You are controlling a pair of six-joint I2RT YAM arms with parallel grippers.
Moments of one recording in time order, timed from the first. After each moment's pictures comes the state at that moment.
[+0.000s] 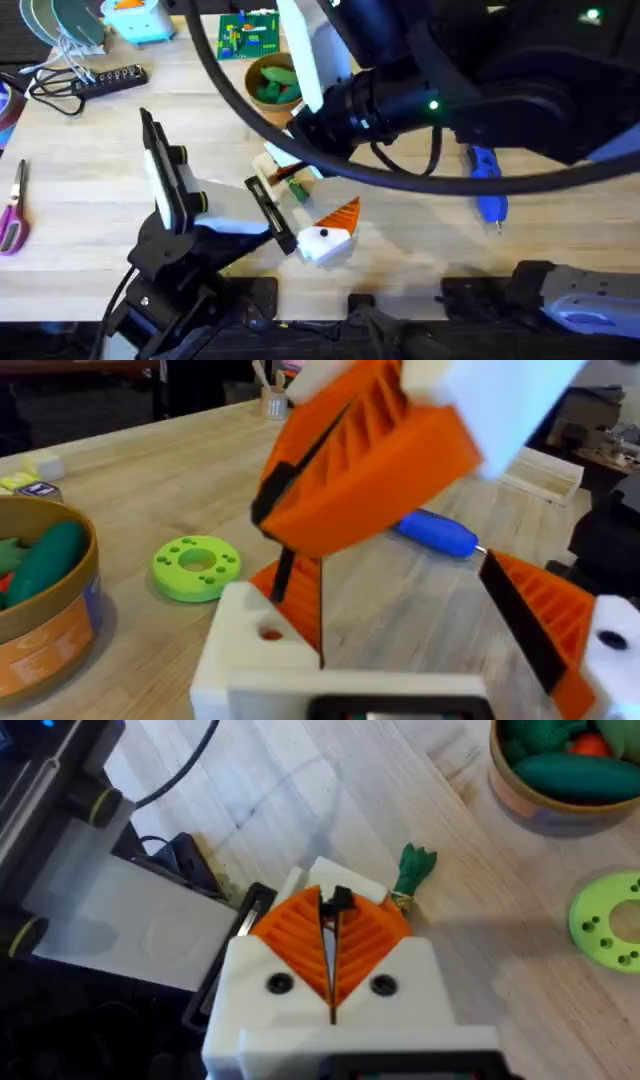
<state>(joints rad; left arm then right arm) -0.54 0.01 0.01 -0.05 0.48 -0.15 0.95 1.41 1.31 -0.69 -0.24 0.15</state>
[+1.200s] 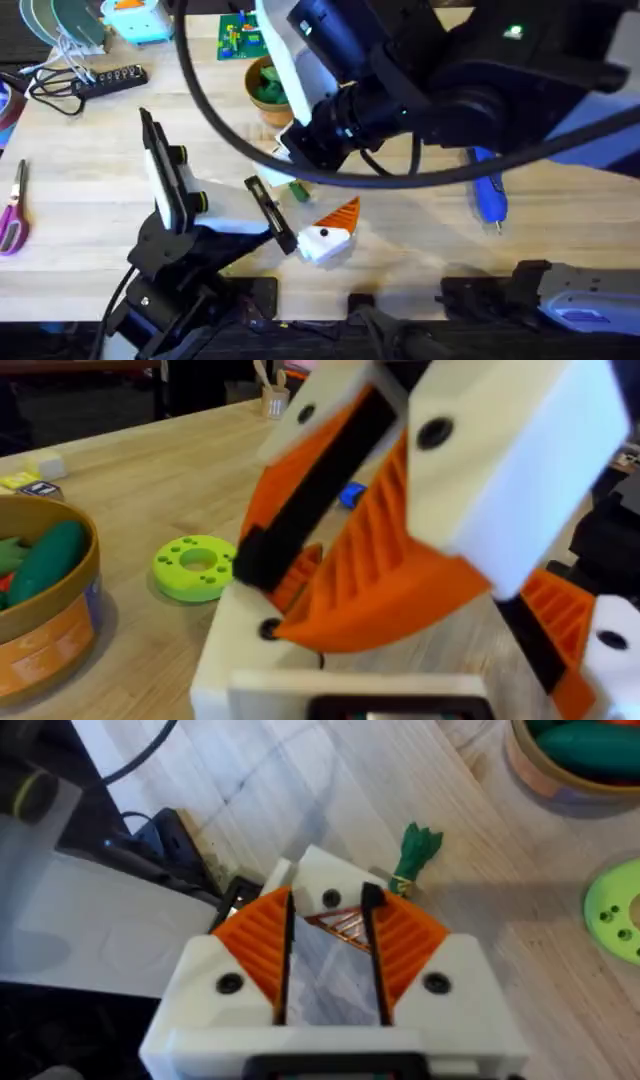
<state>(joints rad) -0.54 0.01 0.01 -0.05 0.47 -0.15 0.95 1.48 1.31 -0.72 -0.25 0.16</state>
